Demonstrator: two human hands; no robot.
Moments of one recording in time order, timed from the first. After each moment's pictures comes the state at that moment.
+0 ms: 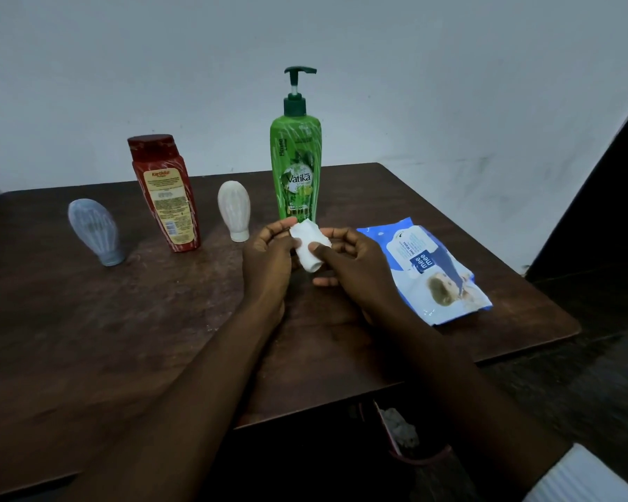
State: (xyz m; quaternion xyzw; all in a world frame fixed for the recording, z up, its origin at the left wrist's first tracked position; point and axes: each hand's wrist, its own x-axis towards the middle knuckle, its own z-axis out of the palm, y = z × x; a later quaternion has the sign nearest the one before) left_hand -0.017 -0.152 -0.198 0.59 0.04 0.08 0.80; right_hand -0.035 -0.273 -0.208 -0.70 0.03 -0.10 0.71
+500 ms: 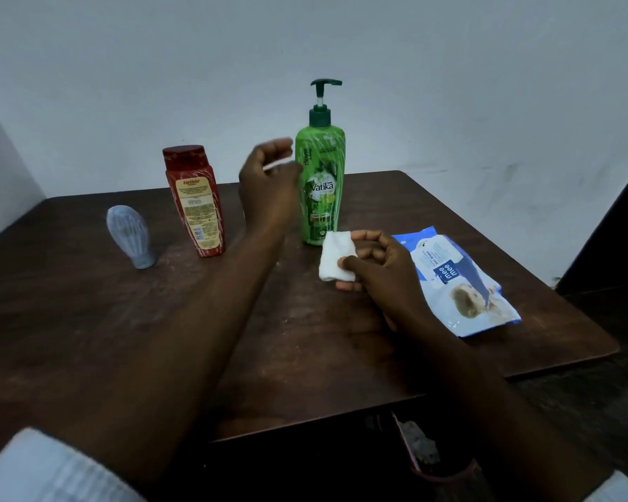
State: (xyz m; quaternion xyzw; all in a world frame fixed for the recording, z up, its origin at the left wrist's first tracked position) left_hand 0.030 -0.131 -0.123 0.64 -0.05 0.25 0.72; right_hand -0.037 -0.278 -0.206 -0.67 0.01 -0.12 0.74
